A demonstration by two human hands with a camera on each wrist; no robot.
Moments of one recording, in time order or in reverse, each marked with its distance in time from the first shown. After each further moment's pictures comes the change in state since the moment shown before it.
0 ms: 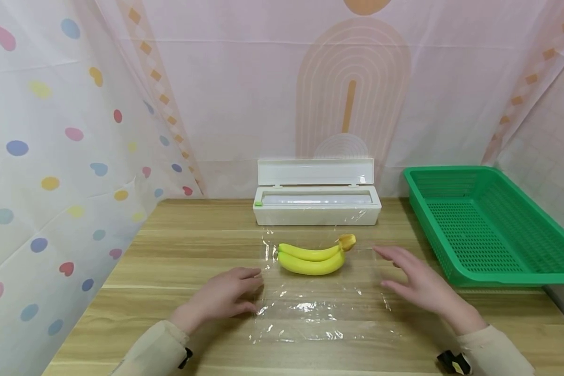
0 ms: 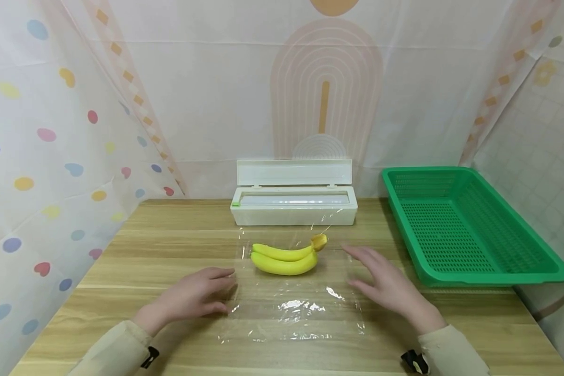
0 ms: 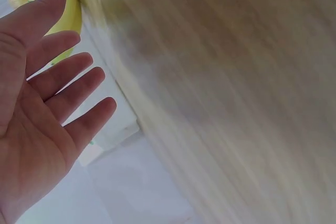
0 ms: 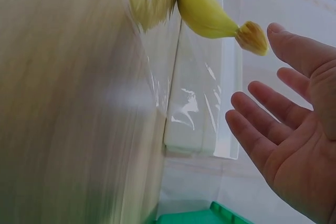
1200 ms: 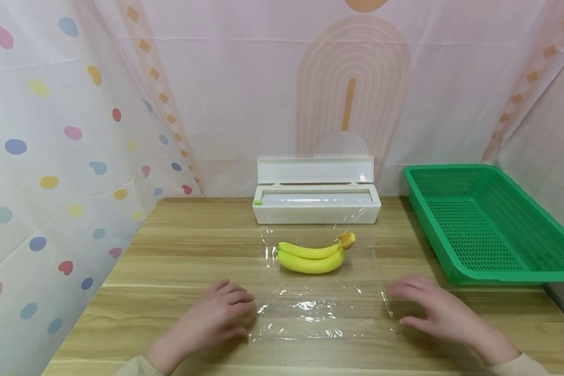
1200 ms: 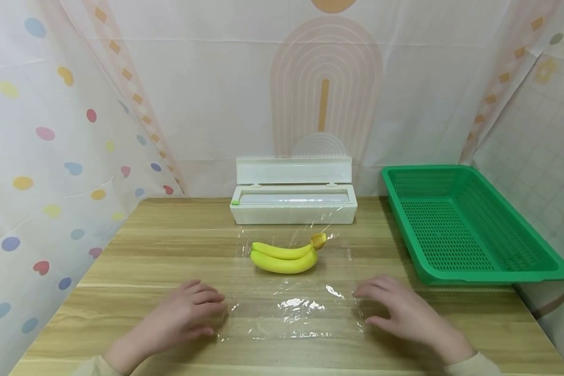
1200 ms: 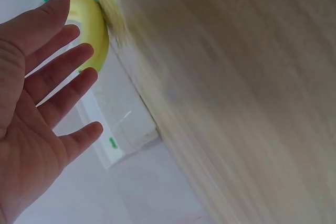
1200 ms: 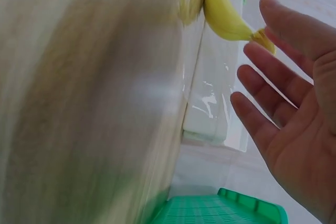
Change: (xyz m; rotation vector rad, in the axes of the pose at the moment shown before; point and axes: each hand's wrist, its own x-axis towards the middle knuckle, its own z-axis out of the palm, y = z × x) left_hand -0.035 0.034 -0.007 0.107 0.167 0.102; right_hand -0.048 -0.005 -0.007 -0.048 -0.061 -0.198
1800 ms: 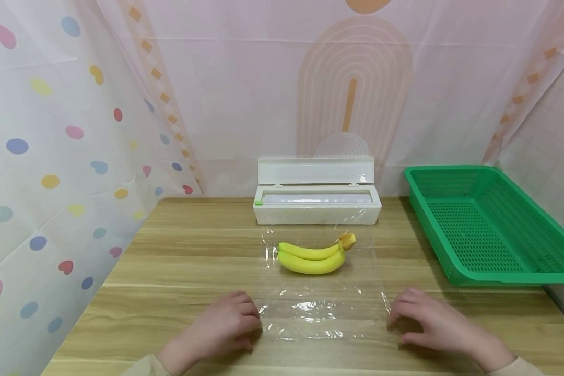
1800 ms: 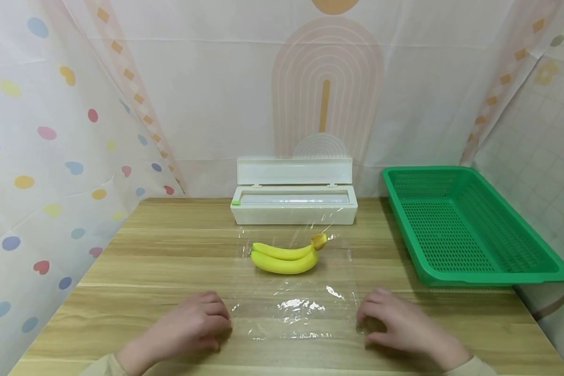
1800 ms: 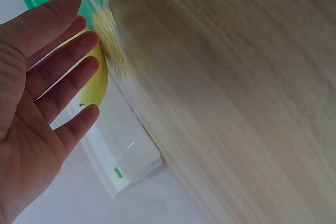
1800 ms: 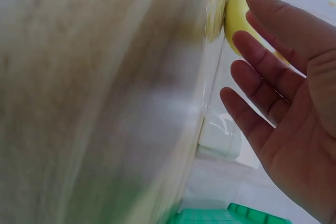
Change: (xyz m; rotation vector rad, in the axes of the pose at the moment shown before) left_hand 0.010 0.013 0.011 -0.013 -0.020 0.147; right_hand -0.008 -0.003 0.013 0.024 -0.121 -0.050
